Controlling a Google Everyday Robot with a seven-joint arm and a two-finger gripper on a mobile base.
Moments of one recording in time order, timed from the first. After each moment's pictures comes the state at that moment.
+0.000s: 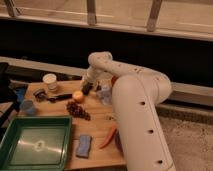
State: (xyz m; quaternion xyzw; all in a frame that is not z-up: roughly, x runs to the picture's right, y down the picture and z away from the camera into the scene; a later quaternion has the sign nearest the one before) arm -0.095 -0.027 0.945 -0.32 0.06 0.71 0.63
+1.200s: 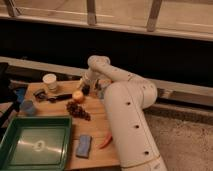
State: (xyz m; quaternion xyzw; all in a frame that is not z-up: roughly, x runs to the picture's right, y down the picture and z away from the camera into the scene) arm -0.127 -0.009 0.990 -0.38 0.06 0.70 0.61
